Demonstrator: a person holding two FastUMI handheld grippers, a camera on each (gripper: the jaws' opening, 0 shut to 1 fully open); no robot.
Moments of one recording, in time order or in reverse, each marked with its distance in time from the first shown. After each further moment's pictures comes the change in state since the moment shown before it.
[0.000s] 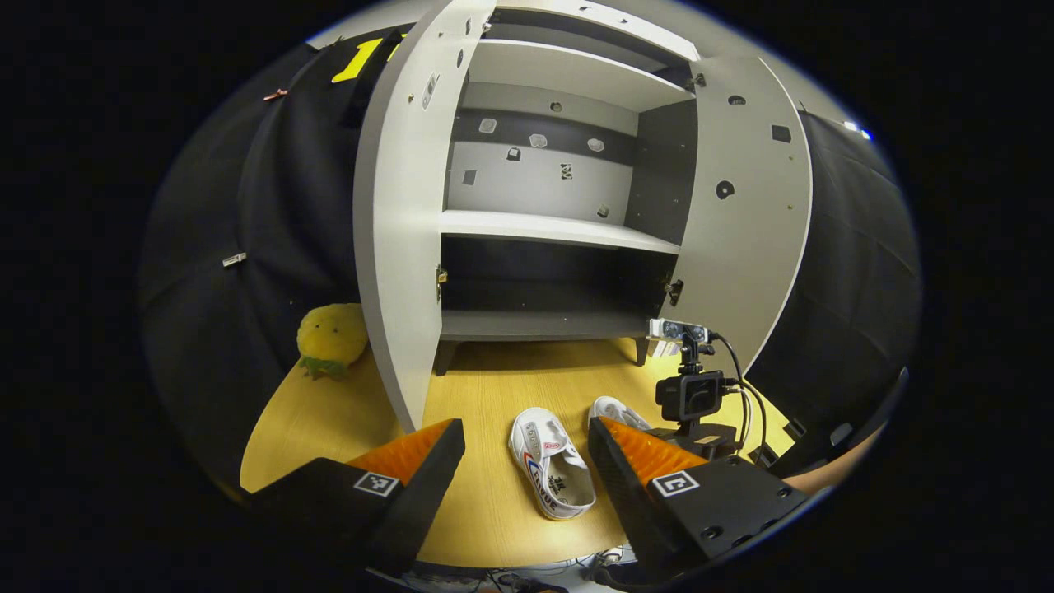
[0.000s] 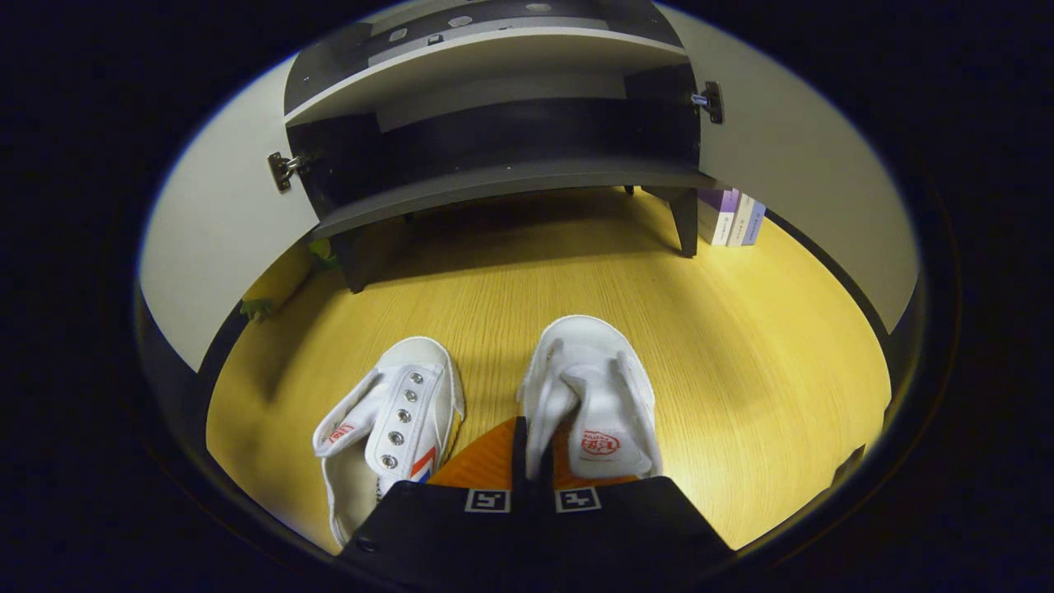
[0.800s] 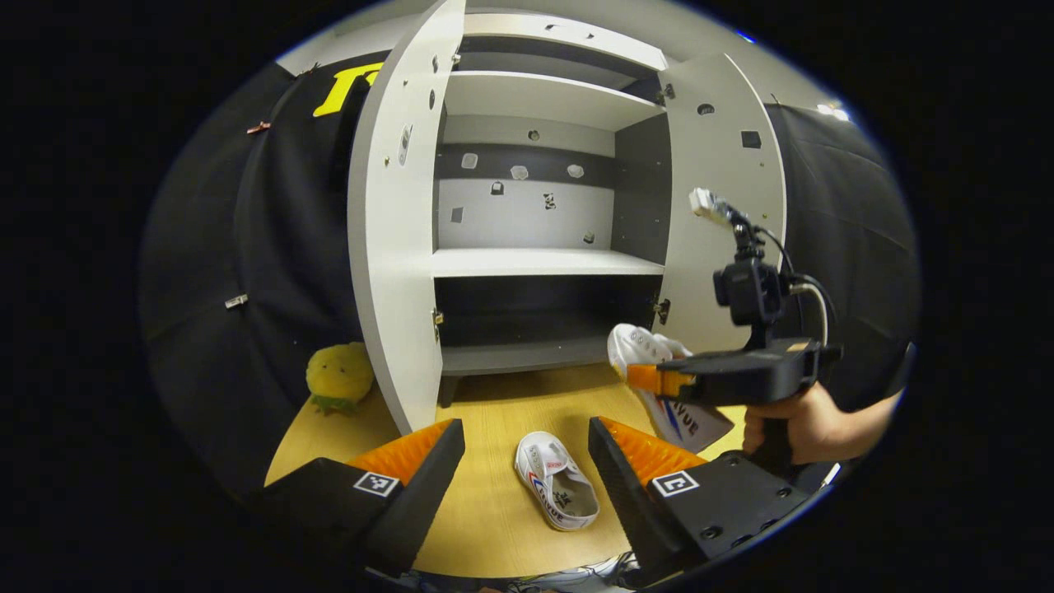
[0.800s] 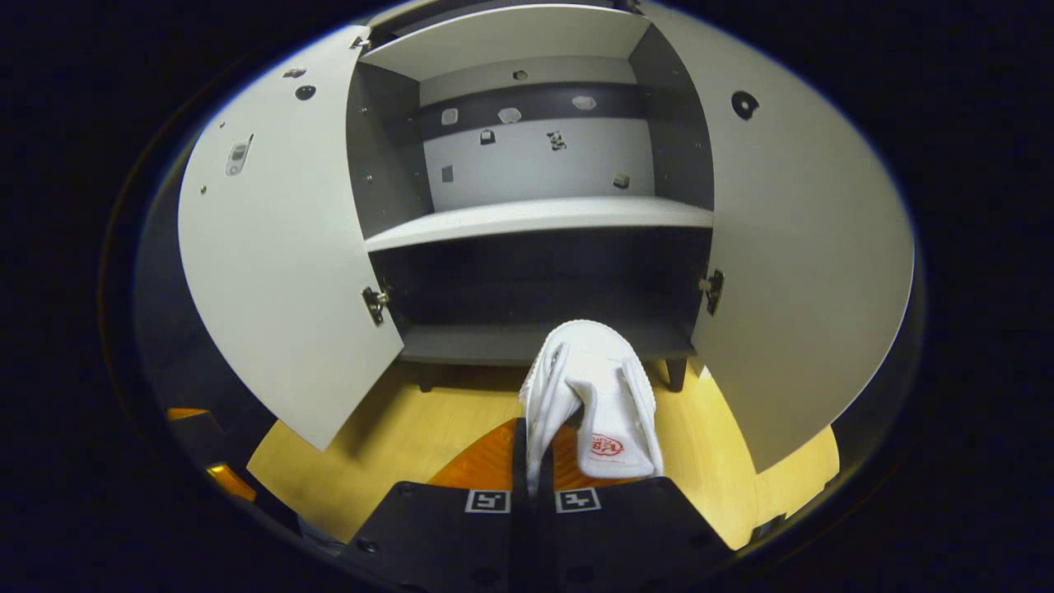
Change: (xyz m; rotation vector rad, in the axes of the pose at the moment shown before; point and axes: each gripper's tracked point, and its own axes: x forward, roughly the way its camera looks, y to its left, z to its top) left arm -0.020 -0.007 0.038 0.103 -0.116 0.003; right arm -0.132 0.036 0.172 -0.088 -0.292 0.115
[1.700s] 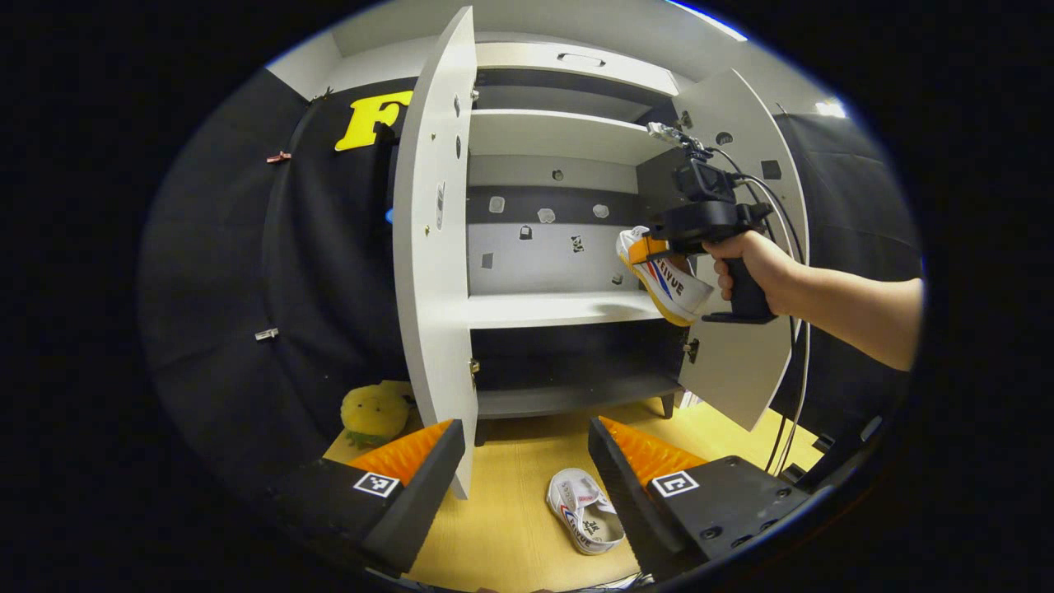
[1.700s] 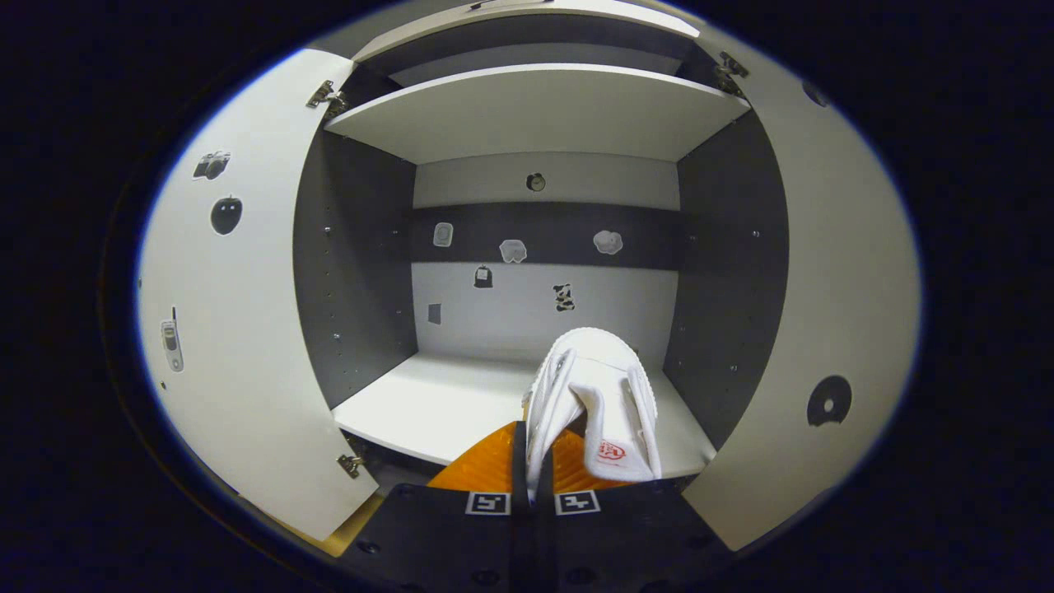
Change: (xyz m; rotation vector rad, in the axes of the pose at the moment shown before) left arm -0.007 0.031 0.046 0.011 -0.127 0.120; right arm 0.077 -0.014 0.252 -0.151 -0.271 -0.022
